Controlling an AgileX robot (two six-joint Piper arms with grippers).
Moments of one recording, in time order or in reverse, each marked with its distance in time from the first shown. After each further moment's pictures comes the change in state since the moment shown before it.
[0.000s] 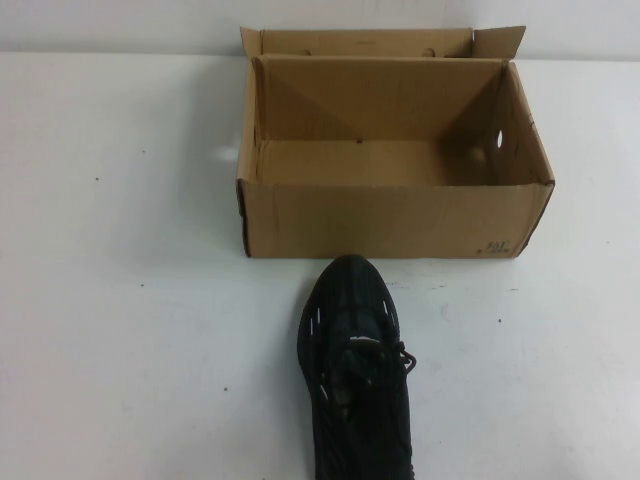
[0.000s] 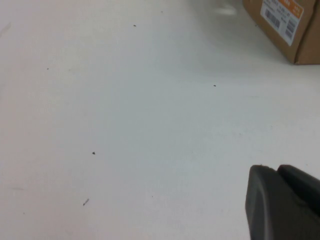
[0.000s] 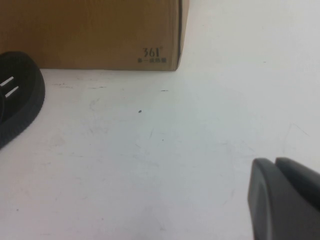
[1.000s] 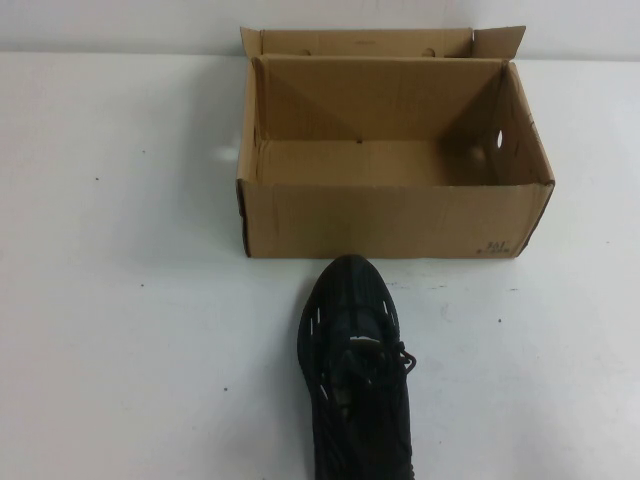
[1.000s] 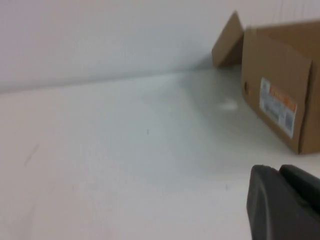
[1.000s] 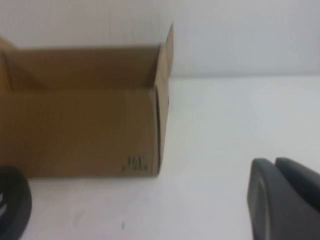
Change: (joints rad) right arm 0.000 0.000 0.002 0.026 -0.255 -0.021; left arm 0.000 0.000 0.000 0.124 -0.226 0.000
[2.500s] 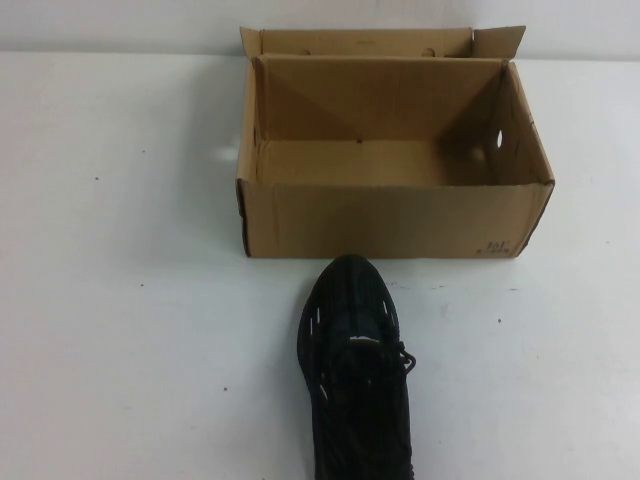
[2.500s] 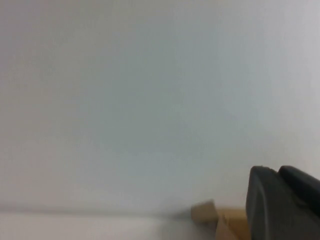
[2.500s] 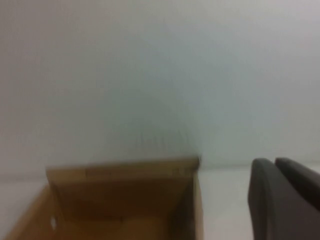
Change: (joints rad) right arm 0.000 0.553 -0.908 -0.124 0.239 0.252; left arm 0.000 0.315 -0.670 0.008 -0.024 -0.194
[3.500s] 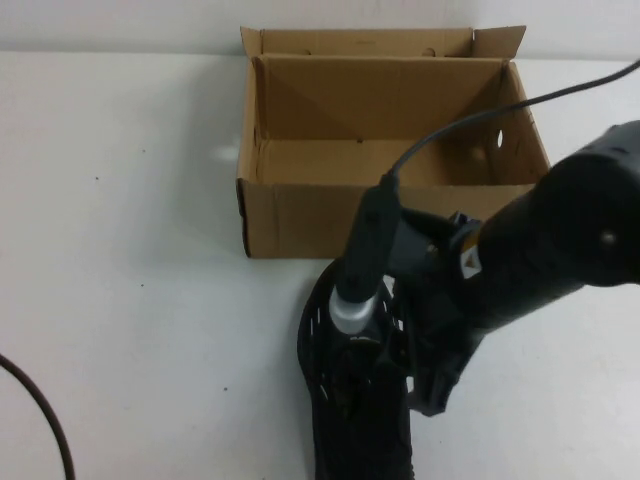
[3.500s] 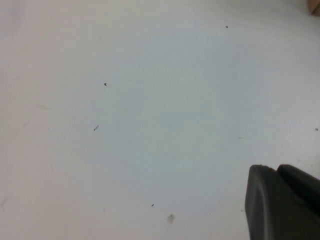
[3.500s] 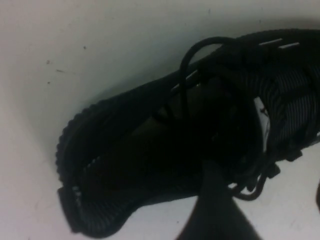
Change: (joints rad) right arm 0.685 0.925 -0.309 -0.035 0.546 -0.660; left arm 0.000 0.243 0.000 -0.113 0.840 0.000
